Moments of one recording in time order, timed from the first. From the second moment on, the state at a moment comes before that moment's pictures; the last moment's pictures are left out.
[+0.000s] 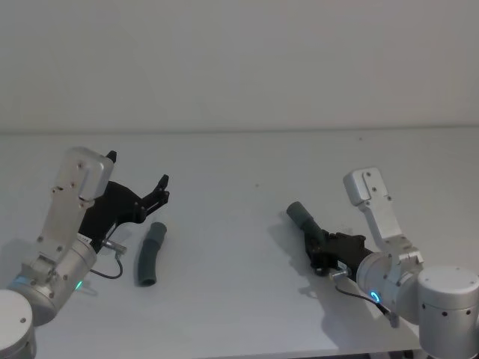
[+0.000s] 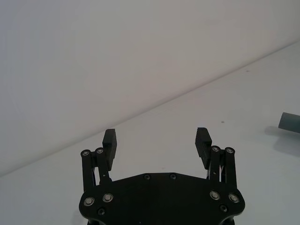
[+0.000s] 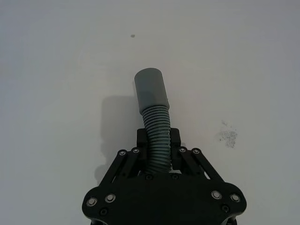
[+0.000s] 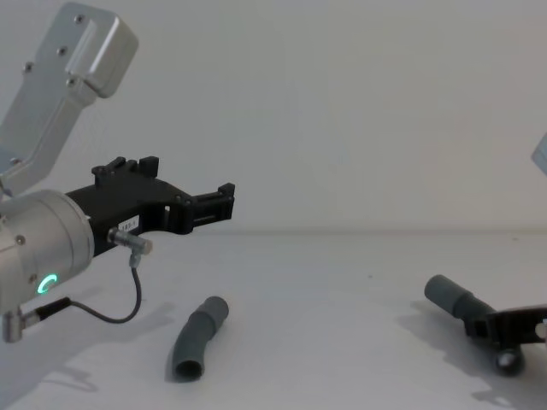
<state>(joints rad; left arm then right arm) -0.24 0.38 0.45 -1.63 -0.20 0.01 -0.01 0.18 0.27 -0.26 -1.60 0.25 0.62 0.10</state>
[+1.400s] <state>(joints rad) -0.24 0.38 0.45 -1.63 -0.20 0.01 -0.01 0.14 0.40 -0.27 -1.66 0.19 0.20 0.31</state>
